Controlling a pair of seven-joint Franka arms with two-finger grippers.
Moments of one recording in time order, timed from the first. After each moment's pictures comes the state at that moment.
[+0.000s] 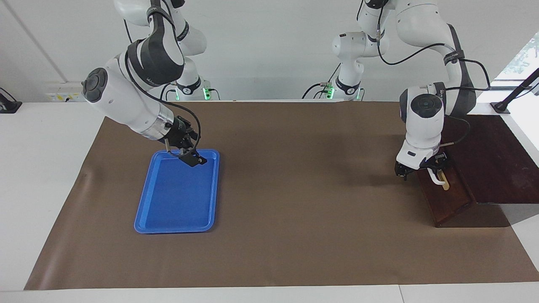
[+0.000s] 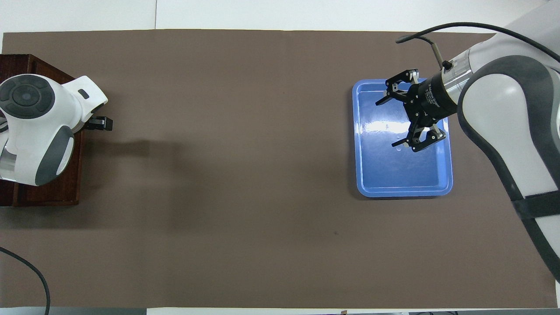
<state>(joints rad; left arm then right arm) -0.05 0.21 -0.03 -1.95 0.48 2.24 -0.27 0.10 0.25 0.01 -1.59 0.48 1.70 1.31</state>
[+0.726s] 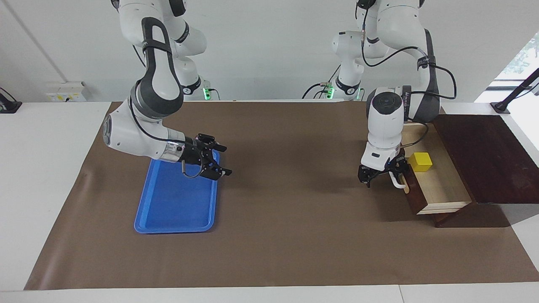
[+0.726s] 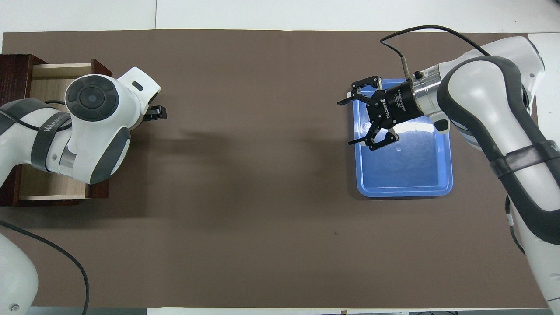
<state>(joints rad) -0.21 0.24 -0.04 -1.91 0.38 2.25 -0.50 0.10 0.36 0.01 -1.68 0.90 1.81 1.09</state>
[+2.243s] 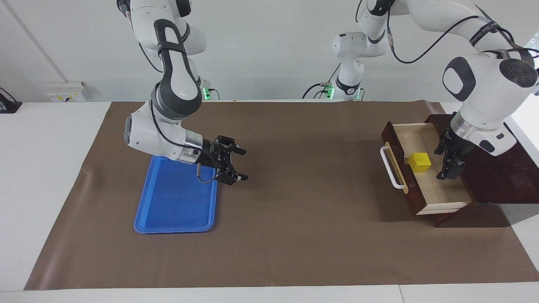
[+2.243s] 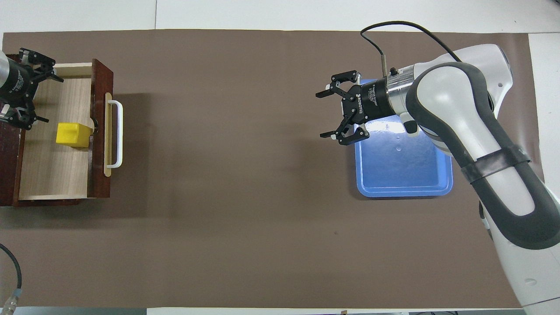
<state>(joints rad) -0.04 0.26 0.07 -1.53 0.05 1.83 -1.26 0.19 0.36 0.01 -1.68 0.98 1.94 1.28</state>
